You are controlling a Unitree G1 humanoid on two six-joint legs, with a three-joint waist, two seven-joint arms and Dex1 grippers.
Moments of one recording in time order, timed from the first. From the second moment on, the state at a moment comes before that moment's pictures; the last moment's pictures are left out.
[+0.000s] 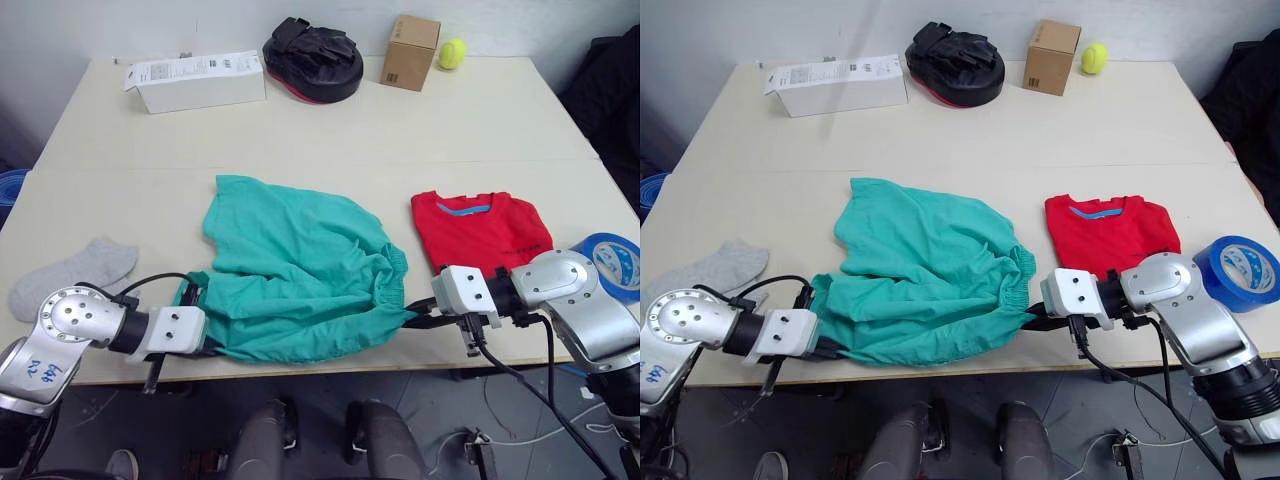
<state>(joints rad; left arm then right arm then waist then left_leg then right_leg) -0.01 1.10 0.00 -0.26 -0.26 0.13 -1.32 -0.35 -0.92 0.17 -0.24 0.34 0.18 1.39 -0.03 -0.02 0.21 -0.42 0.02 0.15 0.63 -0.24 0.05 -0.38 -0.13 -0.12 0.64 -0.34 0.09</state>
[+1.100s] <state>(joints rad) -0.69 0.91 0.07 0.11 -0.32 0.07 -0.89 -0.99 -0.82 0.17 0.55 -0.23 -0.75 0.30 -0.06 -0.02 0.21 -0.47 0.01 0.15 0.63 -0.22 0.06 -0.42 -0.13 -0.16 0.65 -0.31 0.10</state>
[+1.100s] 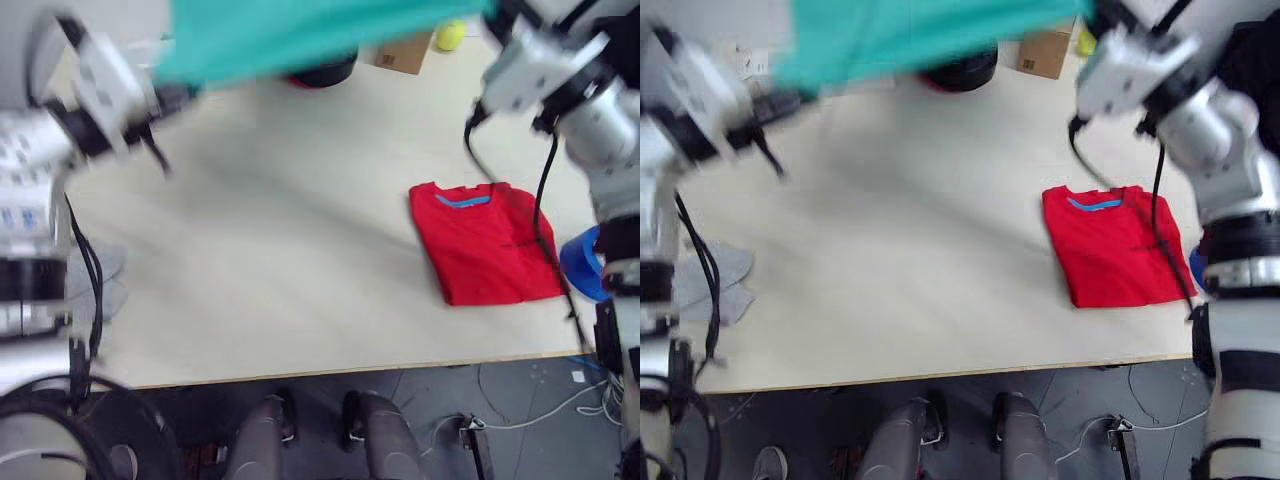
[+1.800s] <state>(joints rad) 0.13 1.20 0.22 -0.50 -0.52 0.45 -1.26 -0.34 -0.93 0.22 0.05 0.19 -0.35 1.09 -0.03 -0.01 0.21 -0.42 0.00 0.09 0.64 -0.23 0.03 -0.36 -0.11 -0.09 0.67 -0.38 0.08</state>
